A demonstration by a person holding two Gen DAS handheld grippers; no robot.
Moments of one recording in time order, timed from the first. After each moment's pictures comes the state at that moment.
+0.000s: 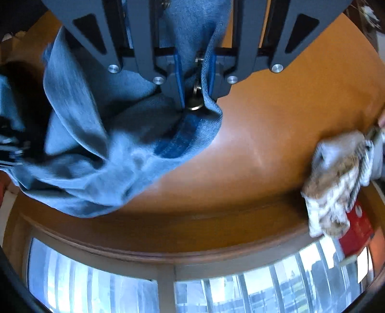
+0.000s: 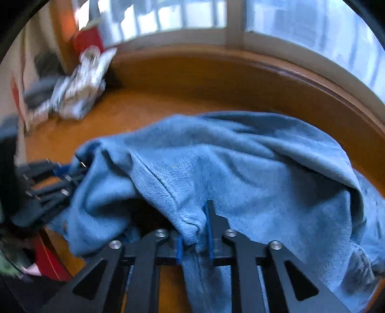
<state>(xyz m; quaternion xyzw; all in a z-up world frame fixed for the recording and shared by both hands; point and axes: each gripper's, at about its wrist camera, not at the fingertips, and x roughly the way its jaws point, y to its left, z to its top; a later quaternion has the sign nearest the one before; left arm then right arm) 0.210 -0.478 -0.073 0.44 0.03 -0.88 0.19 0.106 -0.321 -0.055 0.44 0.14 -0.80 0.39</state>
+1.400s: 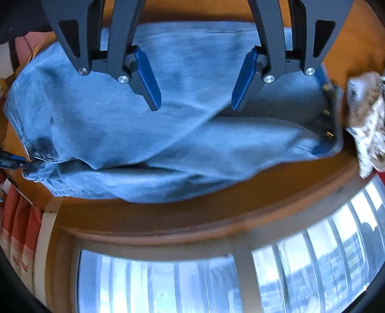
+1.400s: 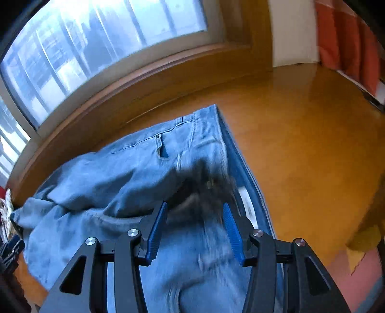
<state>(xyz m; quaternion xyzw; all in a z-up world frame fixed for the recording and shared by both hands) 0.147 -0.392 -0.052 0.45 0.00 -0.89 0.05 0.005 -0.019 -0.065 0.48 -0.07 -0.87 0.06</state>
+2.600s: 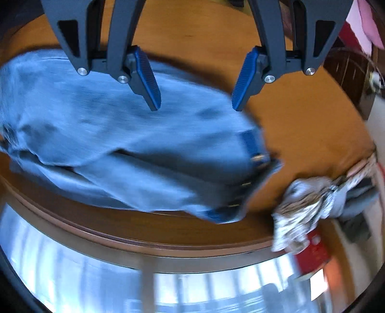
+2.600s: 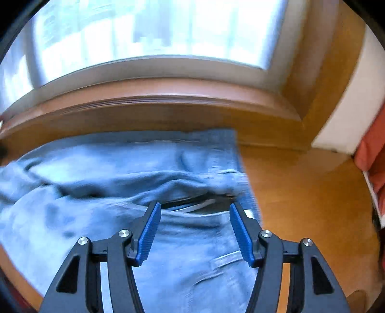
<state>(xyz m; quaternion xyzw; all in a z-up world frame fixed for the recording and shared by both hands) 0.205 -0.395 -0.039 0.45 0.13 -0.82 0.32 -0.077 -0.069 -0.004 0.44 0.14 -0.87 0.17</state>
